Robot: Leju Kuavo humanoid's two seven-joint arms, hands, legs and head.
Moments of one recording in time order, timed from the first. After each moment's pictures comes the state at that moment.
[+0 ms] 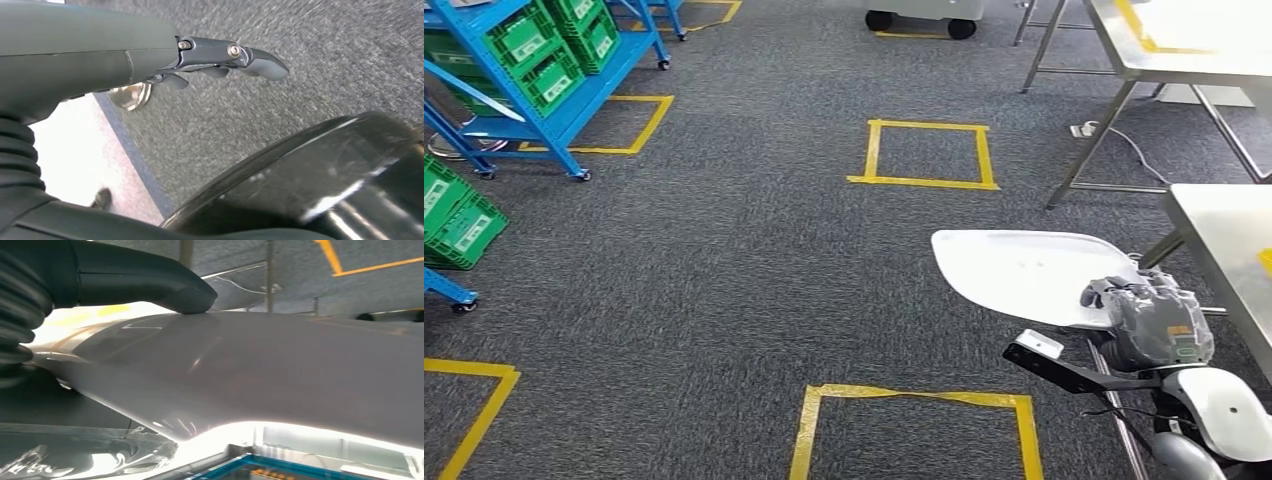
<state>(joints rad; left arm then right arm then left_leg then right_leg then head) -0.05 -0.12 -1.07 0.00 0.35 0.18 0.03 0.12 -0.44 0.15 -1.89 1.05 -0.08 0.07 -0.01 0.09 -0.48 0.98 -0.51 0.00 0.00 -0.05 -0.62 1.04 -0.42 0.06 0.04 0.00</state>
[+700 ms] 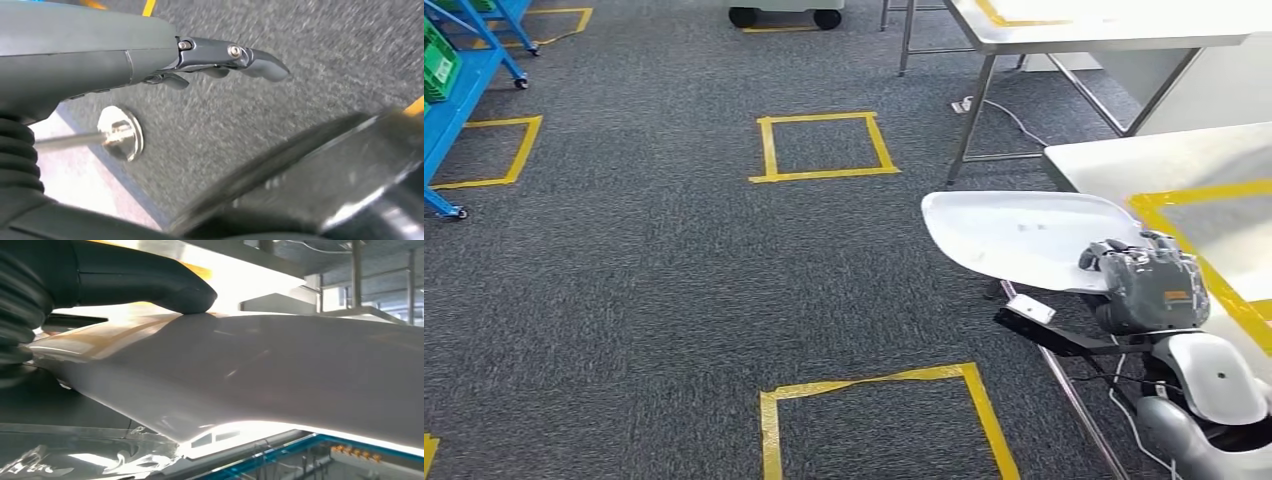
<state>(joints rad) -0.07 -0.08 -1.11 -0.01 0.32 0.12 0.04 -0.05 -0.43 0.21 -1.85 1.10 -0.10 0.11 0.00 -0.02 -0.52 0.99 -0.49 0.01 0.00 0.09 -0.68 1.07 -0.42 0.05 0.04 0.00</state>
